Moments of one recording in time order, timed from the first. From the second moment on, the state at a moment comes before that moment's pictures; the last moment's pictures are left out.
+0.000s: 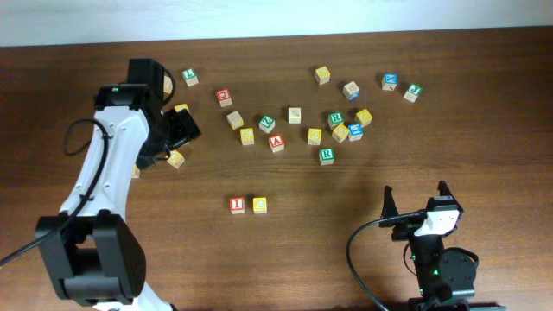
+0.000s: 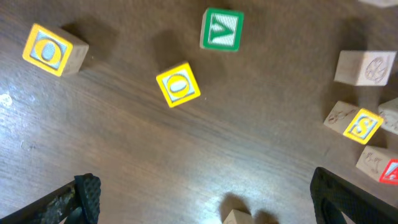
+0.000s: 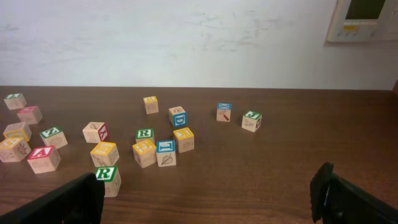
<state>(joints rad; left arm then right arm) -0.03 1.82 1.56 -1.14 -0.01 -0.55 0.02 0.01 0.01 -0.07 -0.01 0.02</state>
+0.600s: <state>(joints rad) -0.09 1.82 1.54 -1.19 0.00 -0.55 0.02 0.01 0.01 -0.07 -0.01 0.02</state>
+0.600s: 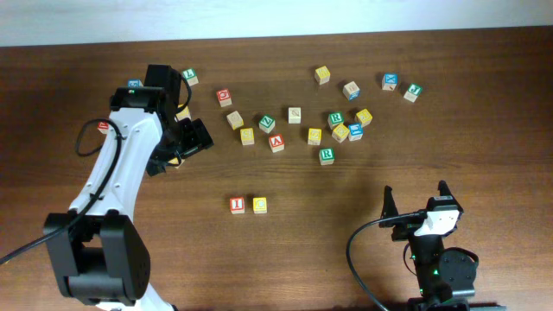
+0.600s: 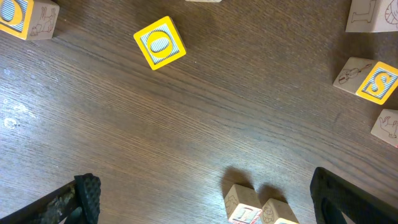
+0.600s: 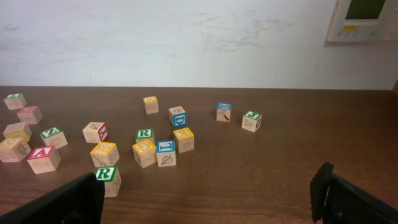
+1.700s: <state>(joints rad) -0.09 1.82 1.54 -1.07 0.04 -0.48 0.02 0.01 0.01 -0.07 -0.01 0.02</state>
